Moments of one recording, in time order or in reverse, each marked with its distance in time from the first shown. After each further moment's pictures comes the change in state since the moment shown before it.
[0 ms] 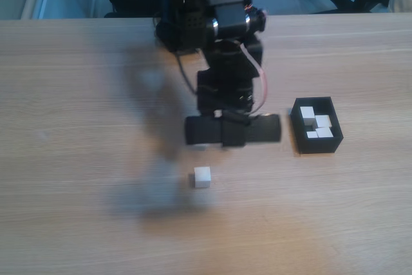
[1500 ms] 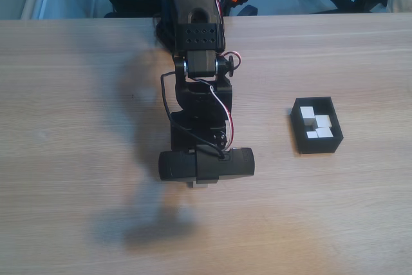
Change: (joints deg) arm 8.1 -14.2 -0.1 -22.3 -11.2
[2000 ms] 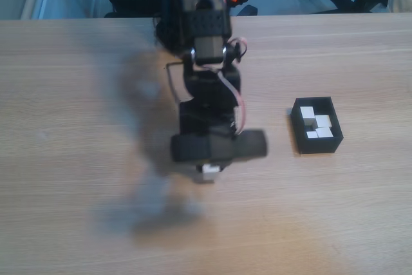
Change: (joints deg) arm -4.1 9.1 6.1 -0.1 1.9
